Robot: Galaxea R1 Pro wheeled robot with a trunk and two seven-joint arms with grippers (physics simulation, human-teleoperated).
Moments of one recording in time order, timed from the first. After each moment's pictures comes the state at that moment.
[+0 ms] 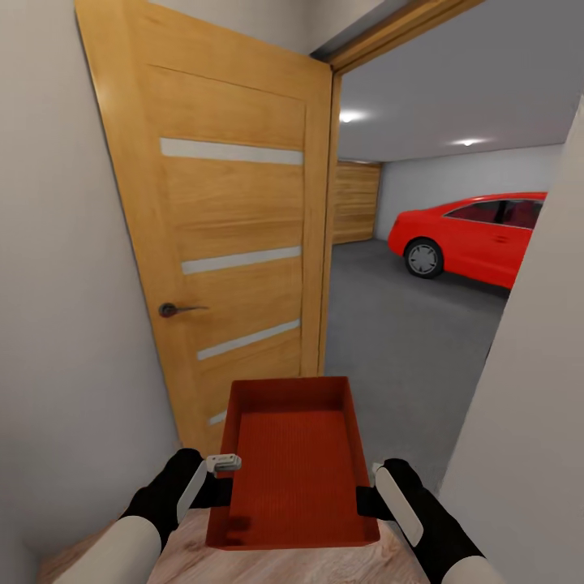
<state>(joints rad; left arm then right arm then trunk) -0.62 -0.06 -0.01 -0.57 0.08 0.85 -0.01 -0.47 0.01 0.23 -0.89 -0.62 0.91 -0.49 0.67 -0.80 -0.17</state>
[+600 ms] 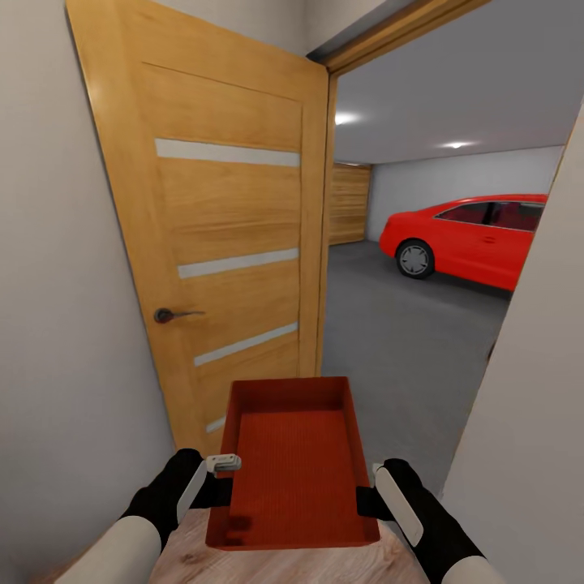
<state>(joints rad) -0.62 -0.06 -0.01 -0.57 0.08 0.85 -0.01 -0.47 0.01 0.24 -0.88 -0.62 0.91 -0.49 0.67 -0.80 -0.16</state>
